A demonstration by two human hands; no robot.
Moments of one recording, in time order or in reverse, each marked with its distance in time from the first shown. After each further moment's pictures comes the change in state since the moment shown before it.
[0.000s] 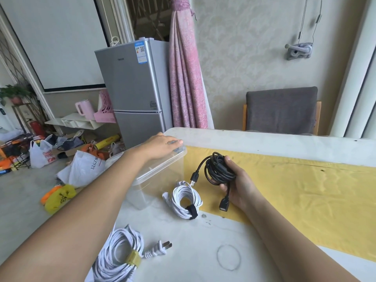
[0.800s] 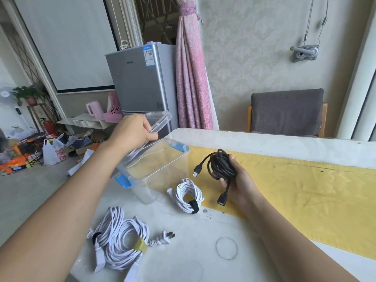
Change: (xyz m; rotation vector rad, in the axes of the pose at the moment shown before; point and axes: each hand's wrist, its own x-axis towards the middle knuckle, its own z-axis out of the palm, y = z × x) left_hand -0.069 0.008 -0.061 -0.052 0.455 -0.087; right_hand -0.008 -0.005 0.004 0.098 0.039 0.014
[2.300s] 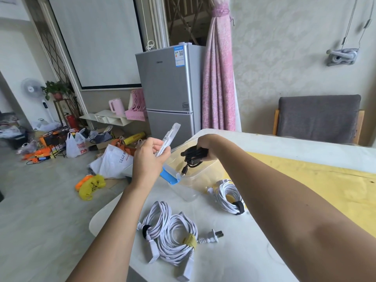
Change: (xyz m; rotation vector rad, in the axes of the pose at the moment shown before) left_hand -0.053 -0.113 0.033 -0.437 0.400 -0.080; right_hand 0.056 0.028 0.198 -1.051 0.048 0.333
